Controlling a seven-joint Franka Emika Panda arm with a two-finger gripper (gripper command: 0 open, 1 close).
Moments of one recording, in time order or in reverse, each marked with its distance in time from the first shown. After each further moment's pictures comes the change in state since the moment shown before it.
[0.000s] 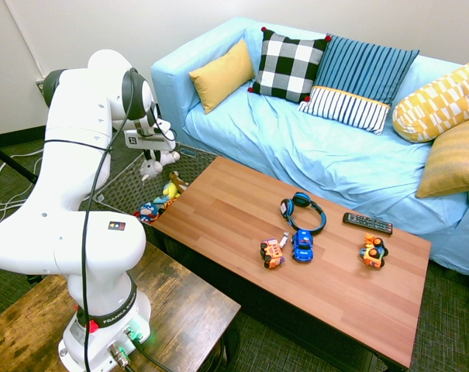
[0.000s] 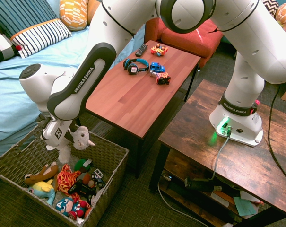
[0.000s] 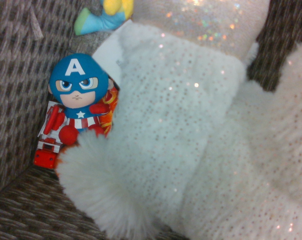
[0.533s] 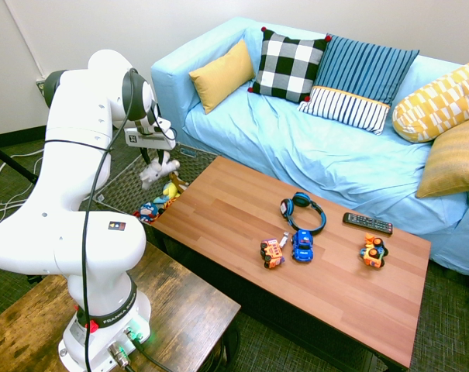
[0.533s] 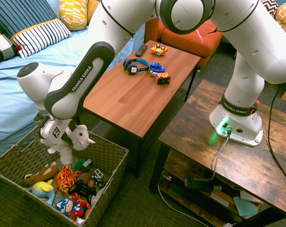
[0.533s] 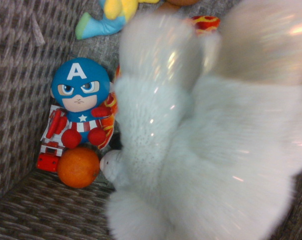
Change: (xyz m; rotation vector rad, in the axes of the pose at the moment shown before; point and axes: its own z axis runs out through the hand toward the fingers) arm 0.002 -0.001 -0.003 0.003 -0.005 0.017
